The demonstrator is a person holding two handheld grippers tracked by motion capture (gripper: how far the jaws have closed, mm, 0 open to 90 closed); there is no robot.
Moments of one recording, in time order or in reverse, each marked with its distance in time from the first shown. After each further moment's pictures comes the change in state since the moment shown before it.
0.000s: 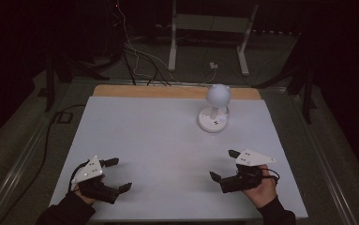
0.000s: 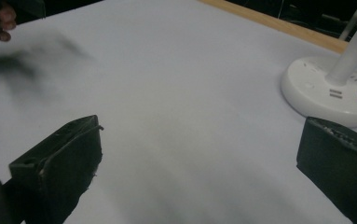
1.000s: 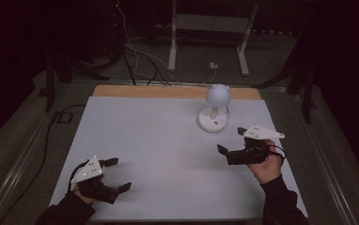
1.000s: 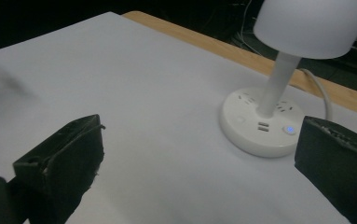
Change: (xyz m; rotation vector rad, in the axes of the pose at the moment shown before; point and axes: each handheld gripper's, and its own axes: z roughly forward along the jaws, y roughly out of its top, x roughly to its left) left arm 0.001 0.000 -0.001 -0.012 0.000 -0.009; right arm -0.050 0.038 0.005 -0.036 -0.118 0.037
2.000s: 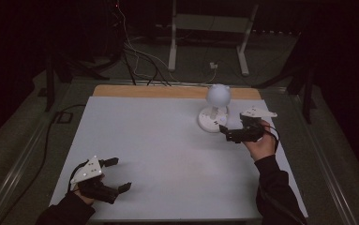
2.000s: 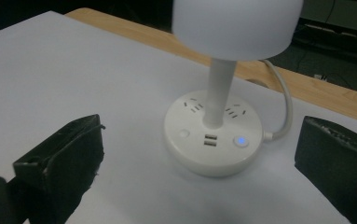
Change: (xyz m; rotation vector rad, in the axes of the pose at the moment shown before) left arm 0.000 0.000 0.000 0.000 -0.004 0.004; right arm -0.057 0.007 0.054 0.029 -0.097 0.080
